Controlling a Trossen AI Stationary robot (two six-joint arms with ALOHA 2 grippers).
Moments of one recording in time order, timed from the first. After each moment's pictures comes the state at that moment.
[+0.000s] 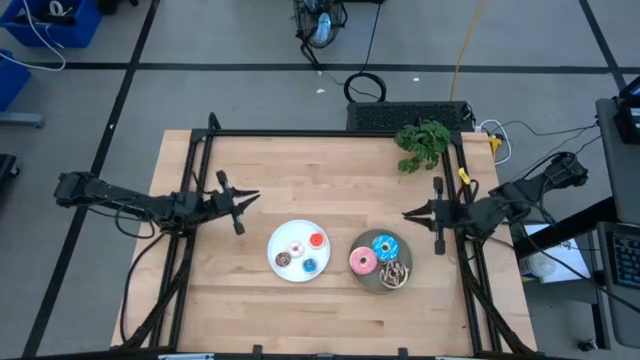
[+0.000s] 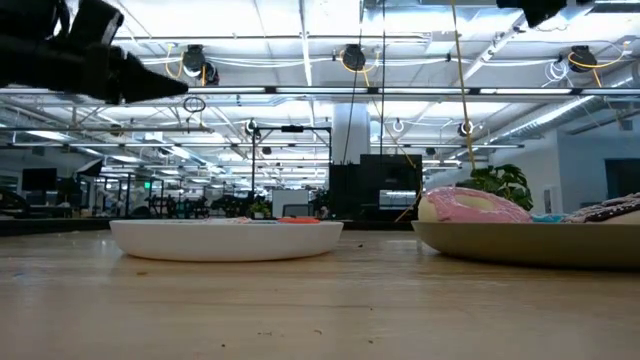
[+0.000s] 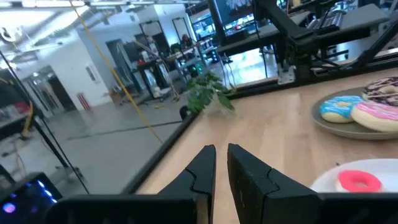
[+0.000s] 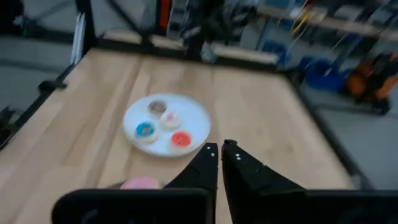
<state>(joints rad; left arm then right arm) -0.14 0.57 0.08 0.51 -0.50 0.32 0.49 0.65 0.74 -0.49 0.54 0.07</state>
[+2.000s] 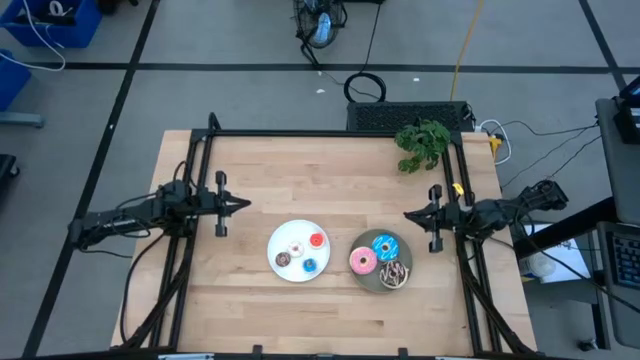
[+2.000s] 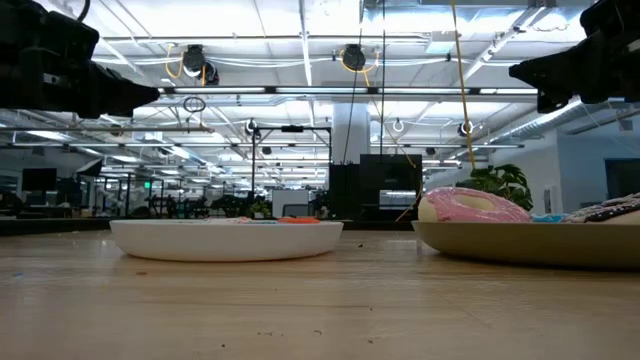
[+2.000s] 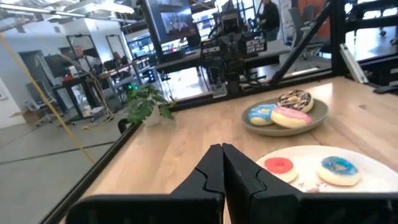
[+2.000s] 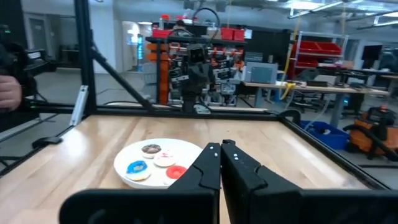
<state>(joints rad) 0.22 0.05 0.01 0.04 0.17 0.25 0.36 0.01 0.02 0.07 0.43 -0.08</state>
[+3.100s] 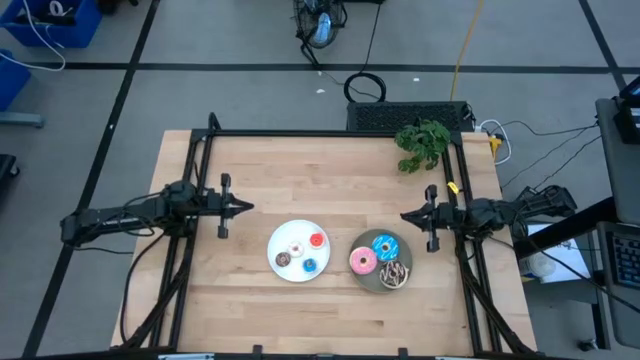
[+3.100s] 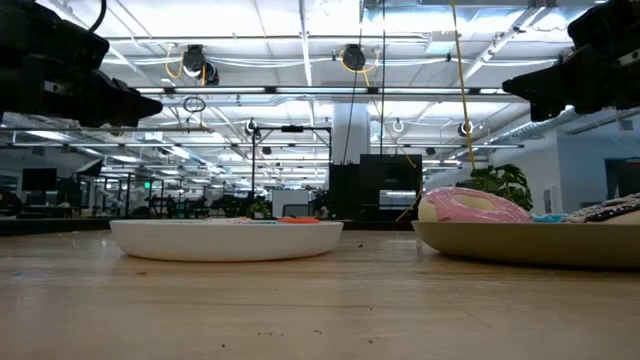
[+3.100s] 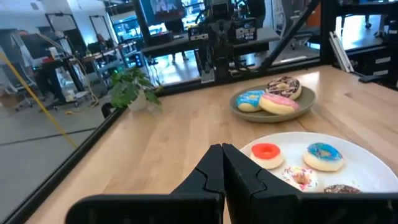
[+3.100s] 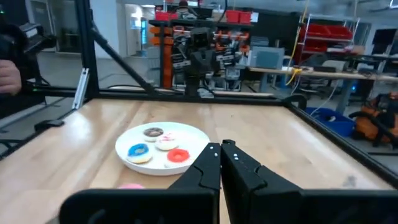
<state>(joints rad) 0.23 0.18 0.01 0.10 0.22 0.22 0.24 0.07 0.02 0.06 0.29 -0.05</state>
